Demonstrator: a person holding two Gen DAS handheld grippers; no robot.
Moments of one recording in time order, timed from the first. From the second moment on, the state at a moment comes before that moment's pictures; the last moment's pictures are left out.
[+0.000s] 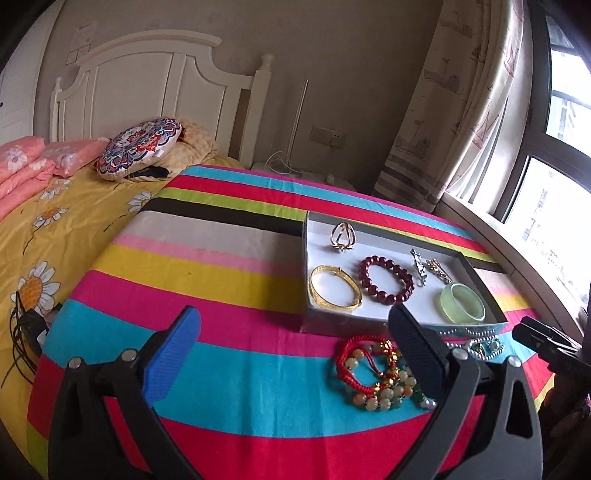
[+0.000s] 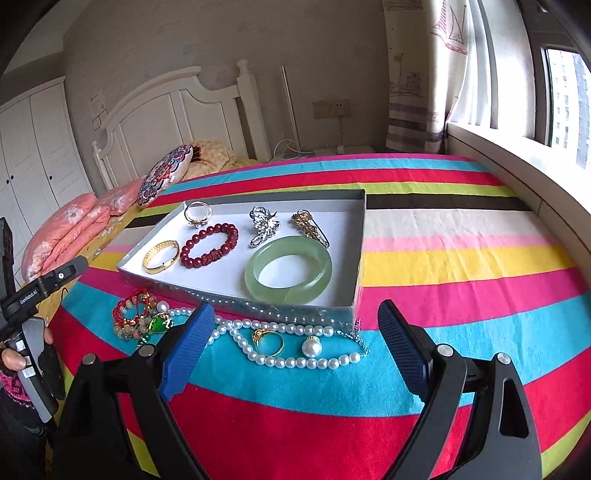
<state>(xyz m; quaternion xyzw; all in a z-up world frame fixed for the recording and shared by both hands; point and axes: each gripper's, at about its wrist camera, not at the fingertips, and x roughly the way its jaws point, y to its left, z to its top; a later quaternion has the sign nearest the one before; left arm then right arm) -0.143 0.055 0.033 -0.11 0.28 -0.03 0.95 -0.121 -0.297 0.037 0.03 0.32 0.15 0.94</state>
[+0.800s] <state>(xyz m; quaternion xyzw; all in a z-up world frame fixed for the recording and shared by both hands) -0.138 0.024 0.028 -0.07 0.34 -0.09 0.93 -0.156 -0.293 0.018 0.02 0.32 0.18 0.93</state>
